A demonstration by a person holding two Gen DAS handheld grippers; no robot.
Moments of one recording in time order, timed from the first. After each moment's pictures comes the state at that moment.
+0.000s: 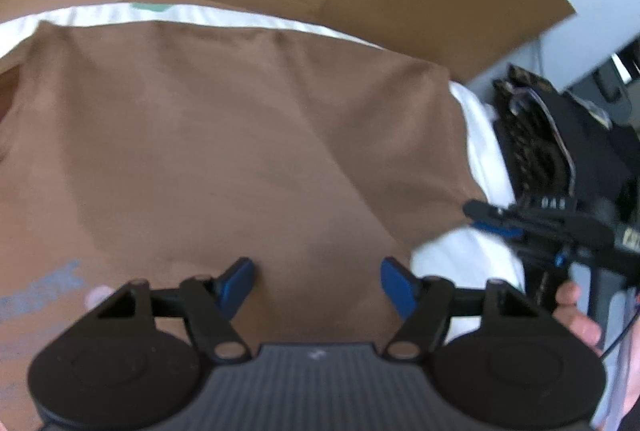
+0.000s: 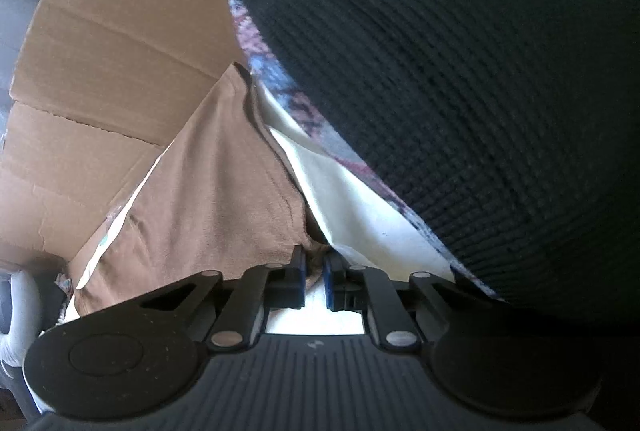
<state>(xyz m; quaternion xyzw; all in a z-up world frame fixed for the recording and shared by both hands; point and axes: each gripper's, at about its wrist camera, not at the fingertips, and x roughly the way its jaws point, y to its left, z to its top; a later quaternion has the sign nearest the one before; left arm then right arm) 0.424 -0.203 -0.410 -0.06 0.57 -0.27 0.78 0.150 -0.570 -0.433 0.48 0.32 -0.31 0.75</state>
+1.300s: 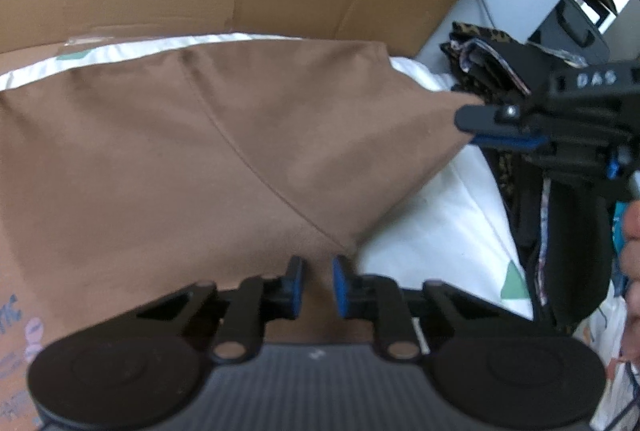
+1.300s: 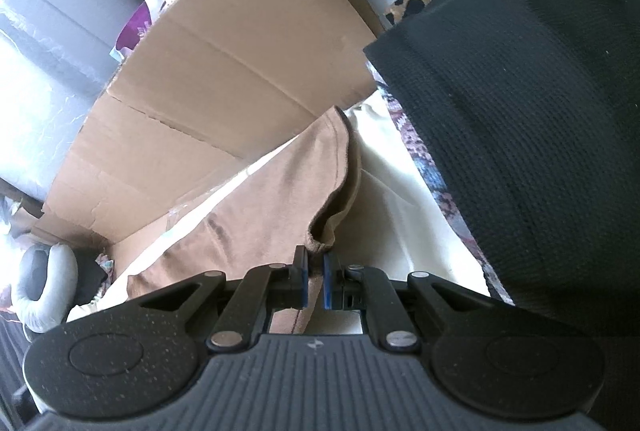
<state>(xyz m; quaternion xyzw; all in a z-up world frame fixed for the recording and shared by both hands) 0.401 -0.257 -0.411 0.01 0.52 -0.30 0.80 0.137 -0.557 -0.370 0.45 0.30 -0.25 0.80</state>
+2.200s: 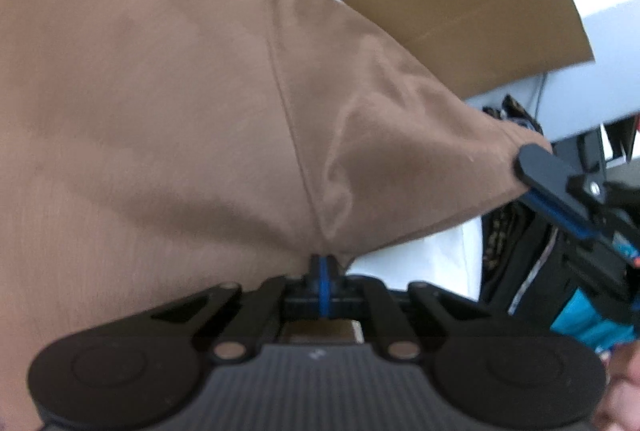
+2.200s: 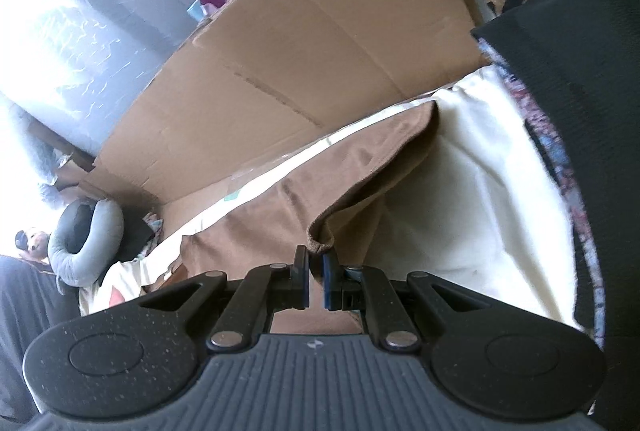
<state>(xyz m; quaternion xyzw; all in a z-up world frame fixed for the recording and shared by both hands) 0.417 -0.224 -0.458 -0.23 0.58 -0.25 0.74 0.196 -0.521 -0.349 0.43 0.31 -0.16 0.83</state>
